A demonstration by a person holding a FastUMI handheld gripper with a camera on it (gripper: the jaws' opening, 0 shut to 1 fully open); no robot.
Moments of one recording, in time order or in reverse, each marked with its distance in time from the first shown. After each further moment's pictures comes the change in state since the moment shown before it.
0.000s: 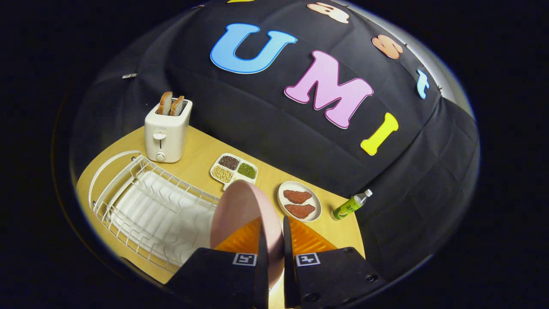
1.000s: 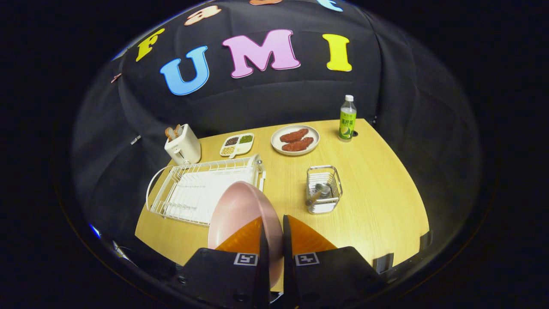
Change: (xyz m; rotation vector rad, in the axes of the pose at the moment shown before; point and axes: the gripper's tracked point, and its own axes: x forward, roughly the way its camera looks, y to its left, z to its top) arm -0.111 -0.123 -0.183 0.573 0.153 0.322
